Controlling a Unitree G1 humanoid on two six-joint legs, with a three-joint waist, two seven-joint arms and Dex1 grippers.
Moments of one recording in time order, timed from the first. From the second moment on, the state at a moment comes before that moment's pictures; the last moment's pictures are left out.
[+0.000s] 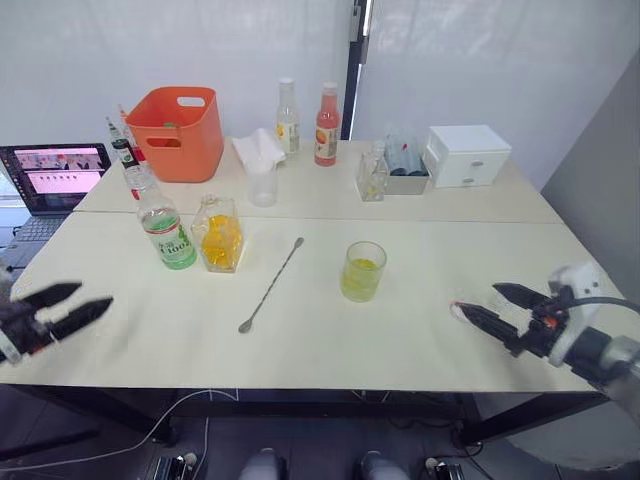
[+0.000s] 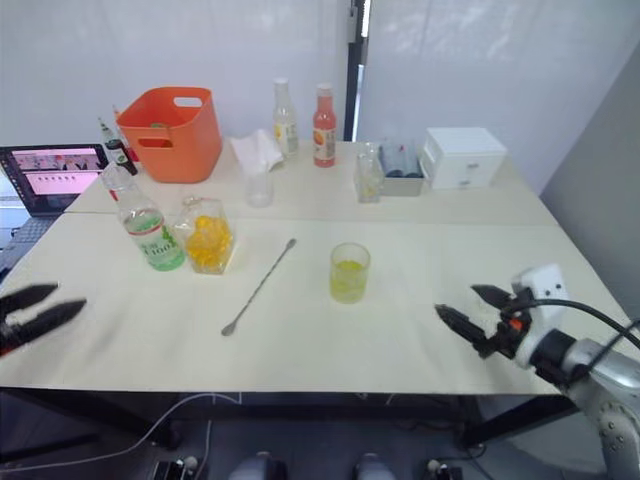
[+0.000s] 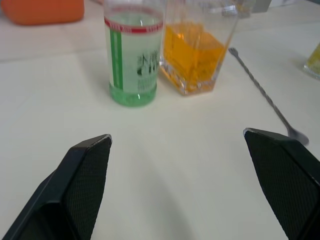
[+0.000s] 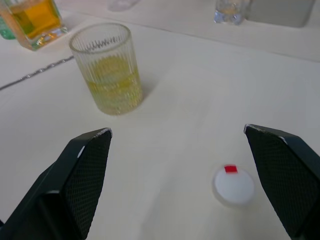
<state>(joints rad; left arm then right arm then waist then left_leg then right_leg) 0.01 0.88 0.71 0.26 -0.52 0.40 -1.17 0.13 -0.76 -0.54 -0.46 0.71 0.73 0.66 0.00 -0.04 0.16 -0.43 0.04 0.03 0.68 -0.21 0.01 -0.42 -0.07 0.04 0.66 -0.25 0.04</state>
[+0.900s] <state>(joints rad) 0.23 0.53 0.79 -0.35 -0.75 0.56 -0.69 0.03 -0.74 -0.52 -0.44 0.79 0.70 0.70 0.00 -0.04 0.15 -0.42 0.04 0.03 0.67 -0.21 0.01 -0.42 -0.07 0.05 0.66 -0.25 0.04</state>
